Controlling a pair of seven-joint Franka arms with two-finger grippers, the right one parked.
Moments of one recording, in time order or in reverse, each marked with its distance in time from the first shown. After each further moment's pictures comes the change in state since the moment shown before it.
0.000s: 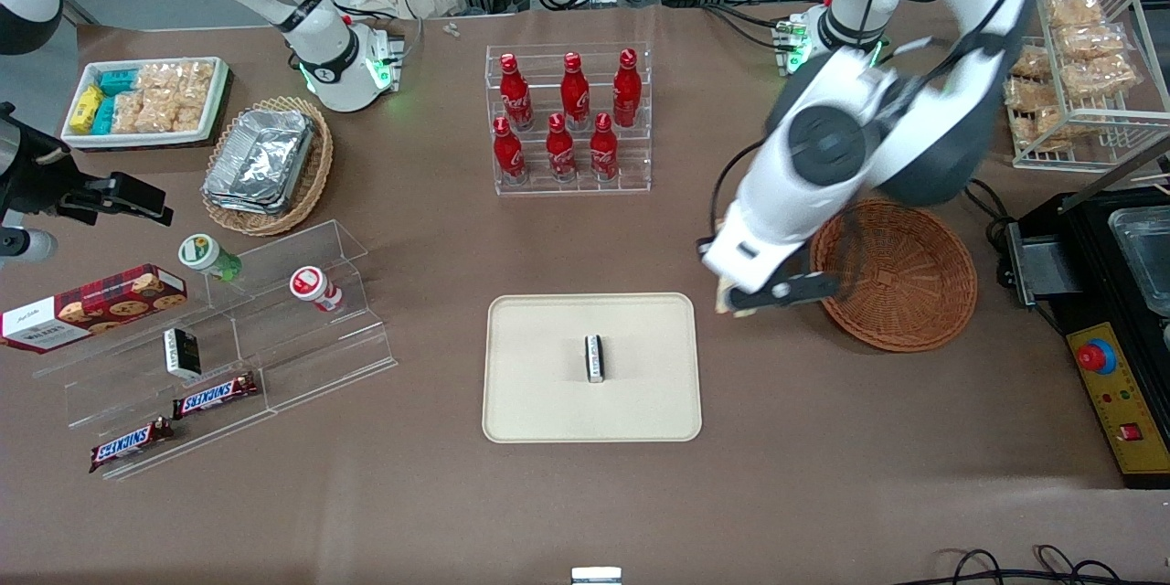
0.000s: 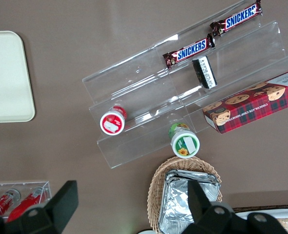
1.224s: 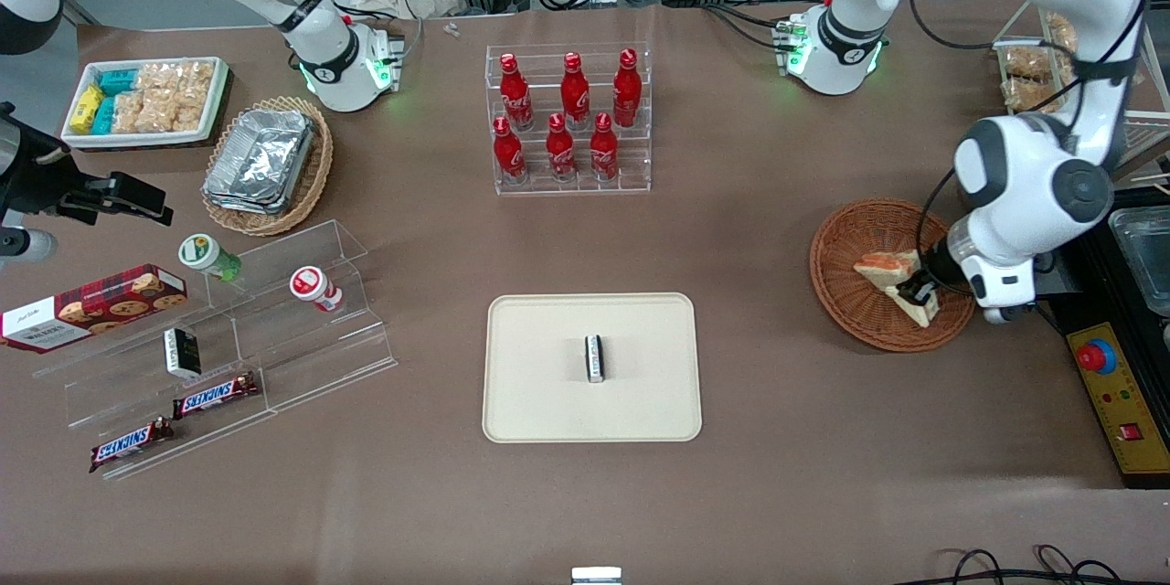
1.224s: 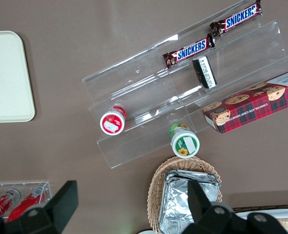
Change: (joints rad) arm 0.297 -0.313 0.360 -0.645 -0.268 0.433 -0.060
